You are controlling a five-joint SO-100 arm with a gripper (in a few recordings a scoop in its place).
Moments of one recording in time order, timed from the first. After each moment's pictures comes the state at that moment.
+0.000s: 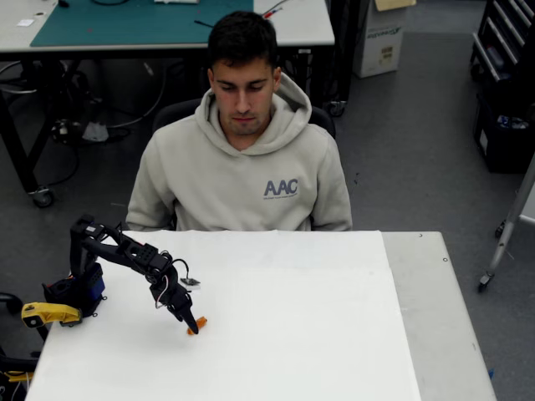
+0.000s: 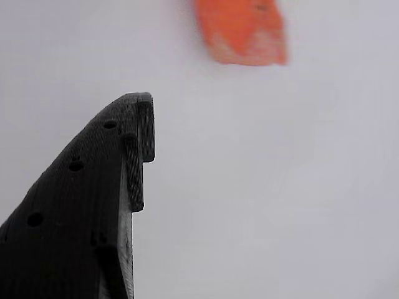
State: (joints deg) arm 61.1 83.1 92.6 64.4 -55.7
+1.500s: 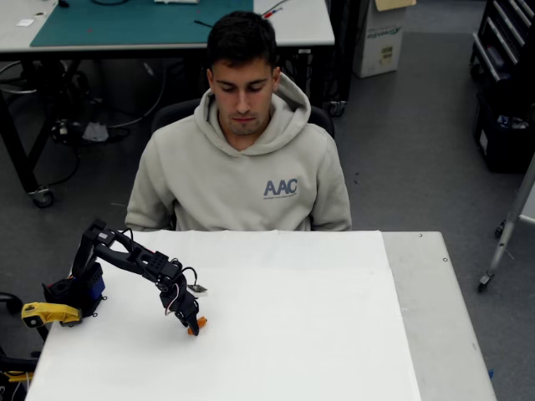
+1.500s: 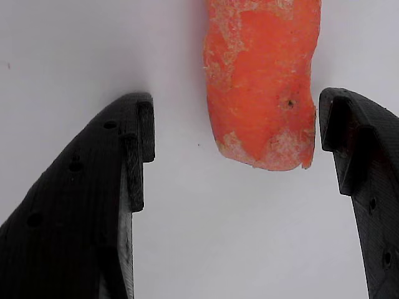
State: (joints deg) arm 60.2 71.5 84.3 64.5 -55.2
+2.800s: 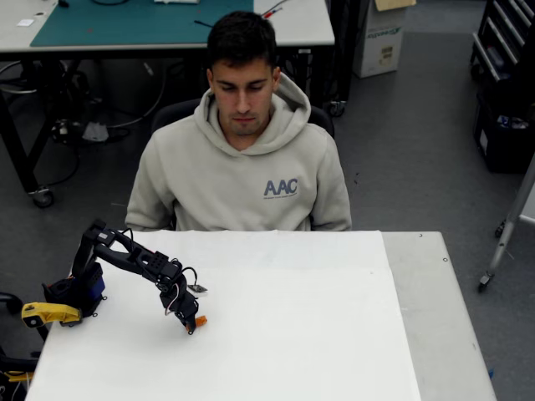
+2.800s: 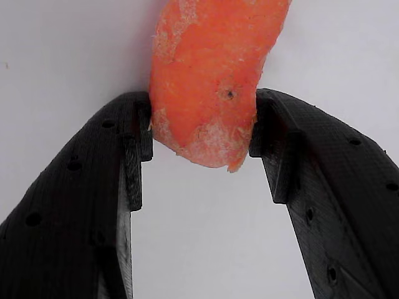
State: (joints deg) arm 59.5 71.5 84.2 64.5 -55.2
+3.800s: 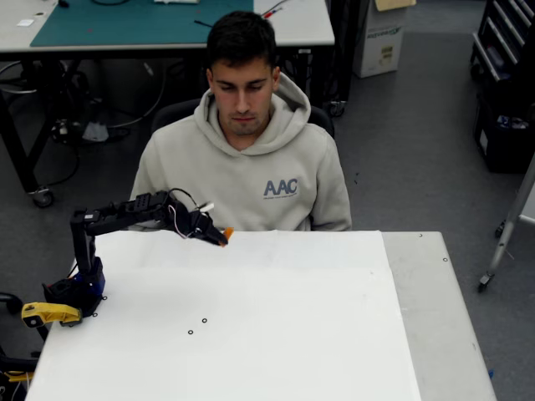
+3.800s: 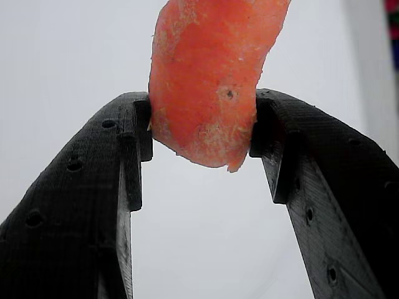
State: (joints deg) arm 36.4 87.8 59.1 64.5 -55.8
